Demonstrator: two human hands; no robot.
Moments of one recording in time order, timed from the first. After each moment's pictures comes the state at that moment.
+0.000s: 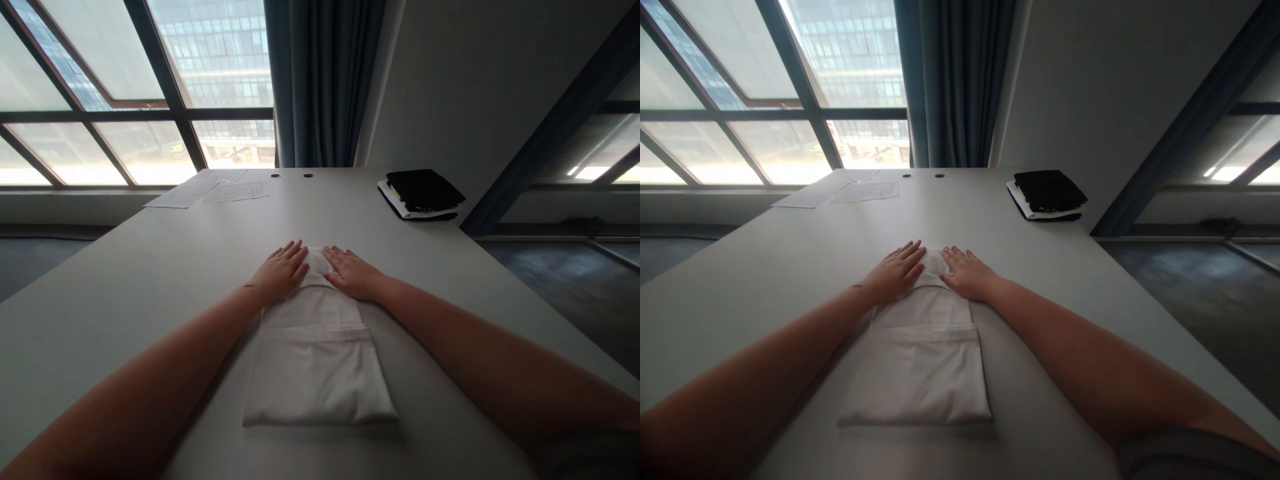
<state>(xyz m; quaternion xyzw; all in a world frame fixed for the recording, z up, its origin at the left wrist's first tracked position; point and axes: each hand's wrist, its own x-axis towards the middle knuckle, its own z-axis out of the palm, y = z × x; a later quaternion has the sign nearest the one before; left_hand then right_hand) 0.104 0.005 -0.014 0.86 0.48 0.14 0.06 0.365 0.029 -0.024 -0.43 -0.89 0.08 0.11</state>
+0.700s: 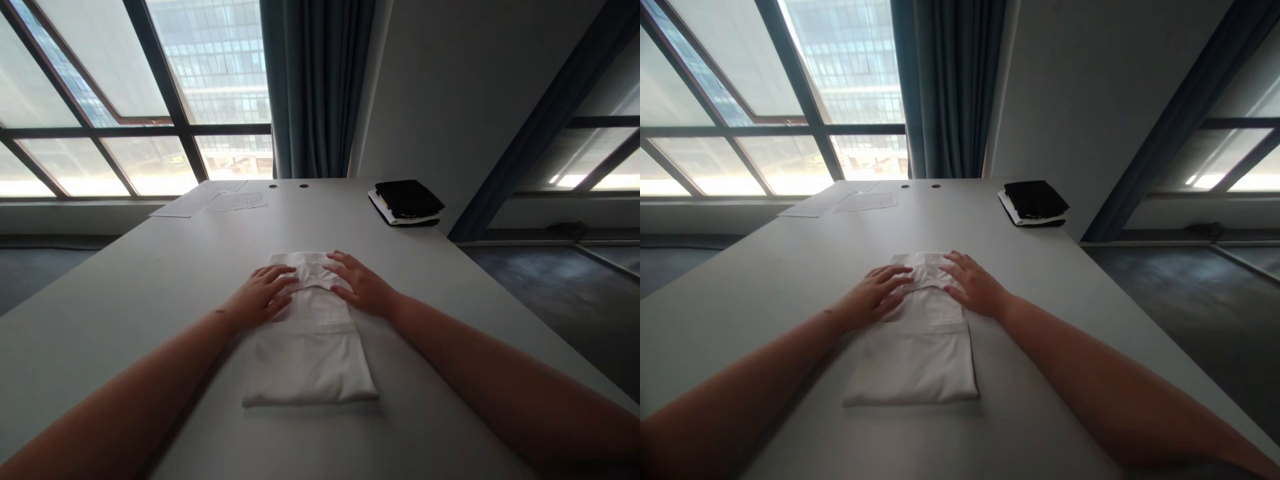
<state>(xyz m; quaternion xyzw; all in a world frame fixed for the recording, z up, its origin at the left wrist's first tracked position) 0.075 -0.067 0.012 0.91 0.38 0.18 0.06 0.395 -0.039 0.003 -0.34 -0.91 0.08 0.23</state>
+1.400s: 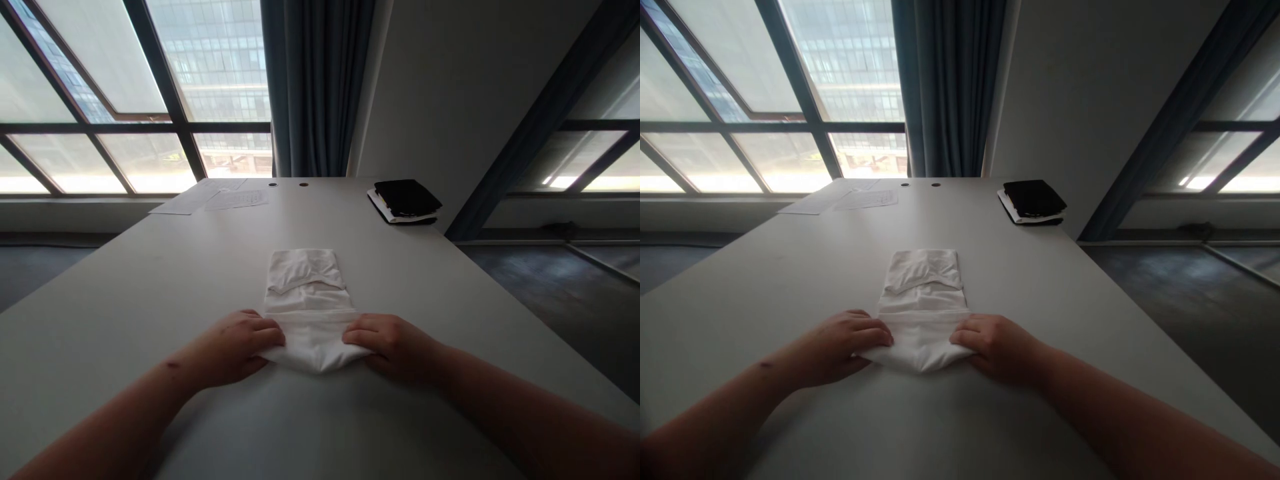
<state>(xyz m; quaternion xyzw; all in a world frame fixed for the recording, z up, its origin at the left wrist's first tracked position) 0.054 -0.158 0.040 0.95 0.28 0.10 0.09 0.416 -0.146 0.009 -0.21 -0.94 0.14 0.21</state>
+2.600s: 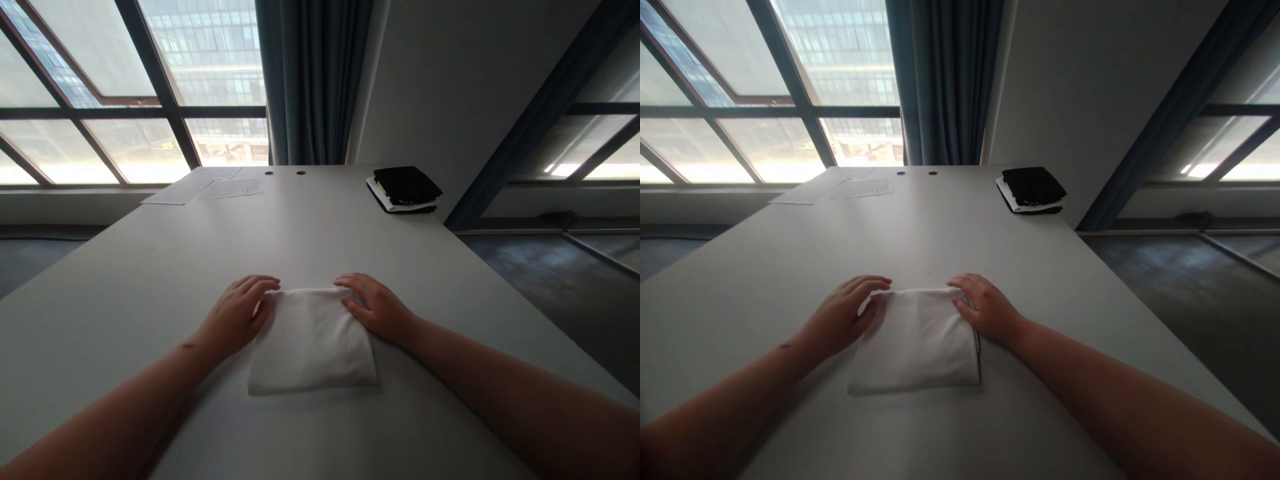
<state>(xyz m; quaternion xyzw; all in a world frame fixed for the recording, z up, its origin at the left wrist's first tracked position) 0.072 -0.144 0.014 0.84 0.47 0.26 0.06 0.403 -0.110 -0.011 -0.38 -0.86 0.16 0.31</state>
